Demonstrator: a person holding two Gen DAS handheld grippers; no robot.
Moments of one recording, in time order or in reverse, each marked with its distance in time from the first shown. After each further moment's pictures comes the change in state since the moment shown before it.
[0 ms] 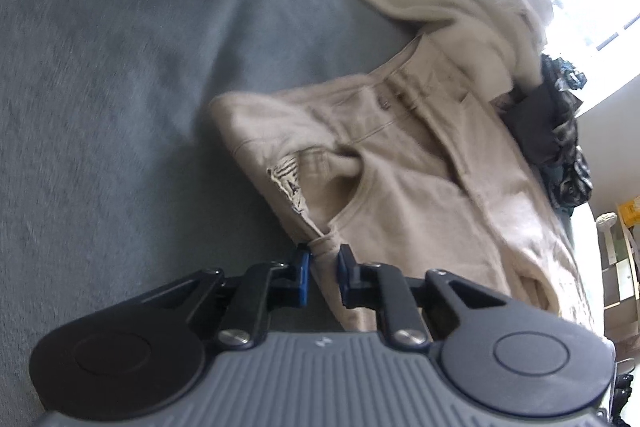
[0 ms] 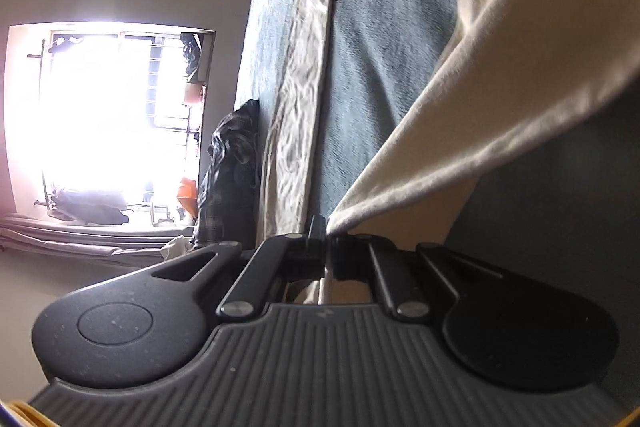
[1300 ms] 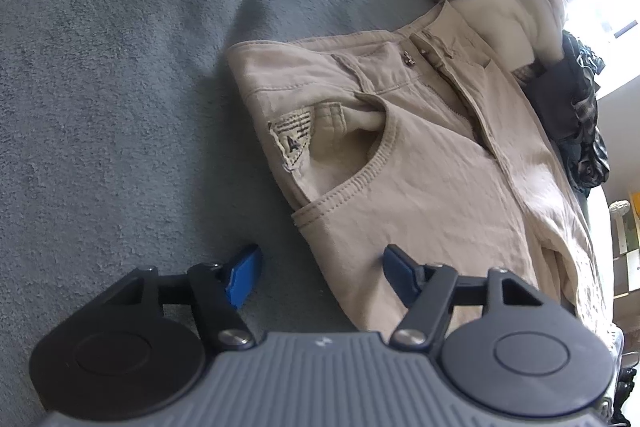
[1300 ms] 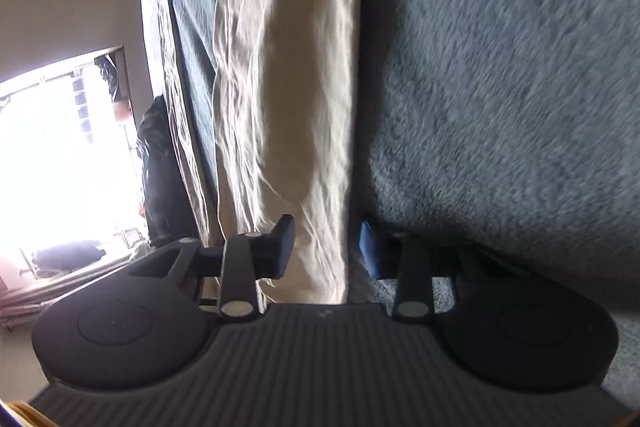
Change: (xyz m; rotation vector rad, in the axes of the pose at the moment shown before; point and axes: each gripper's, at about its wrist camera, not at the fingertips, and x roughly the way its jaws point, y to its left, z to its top) left arm 0.006 0.017 -0.016 -0.039 0.106 0.051; right arm -0.043 -0.100 -0.061 0.310 0.127 -0.169
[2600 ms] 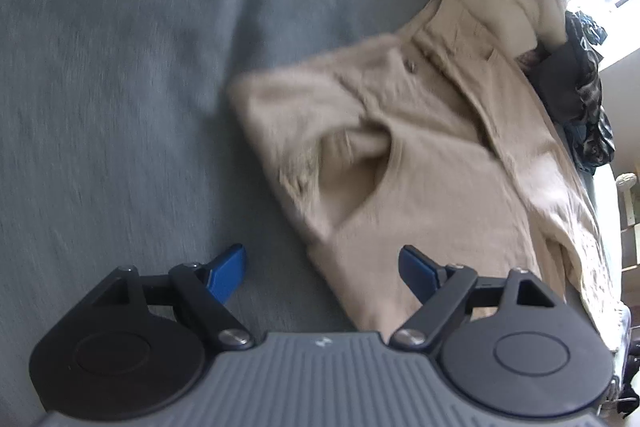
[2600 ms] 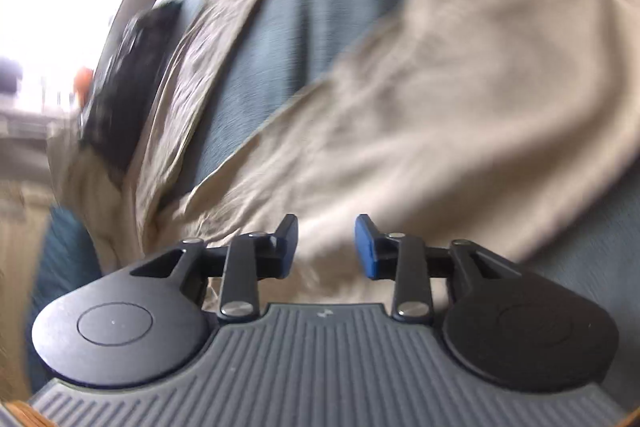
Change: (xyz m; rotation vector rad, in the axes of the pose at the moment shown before) left arm -0.013 0.001 0.027 0.078 0.084 0.021; right arm -0.002 0.117 0.043 -0.504 0.011 -0.261
